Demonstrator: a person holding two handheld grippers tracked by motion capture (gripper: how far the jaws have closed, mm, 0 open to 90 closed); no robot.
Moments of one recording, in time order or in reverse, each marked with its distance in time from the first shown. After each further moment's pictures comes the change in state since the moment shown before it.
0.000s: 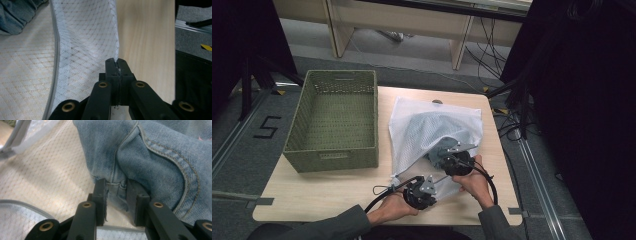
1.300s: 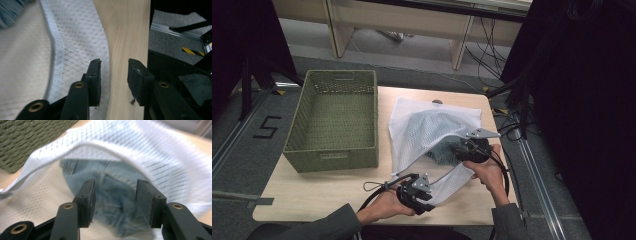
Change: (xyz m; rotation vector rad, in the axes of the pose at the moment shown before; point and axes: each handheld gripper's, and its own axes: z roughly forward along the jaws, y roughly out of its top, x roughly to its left) left arm -0.002 0.005 -0.038 -0.059 -0.063 -0.044; right arm -0.033 0.027 -0.051 -0.200 -0.110 0.043
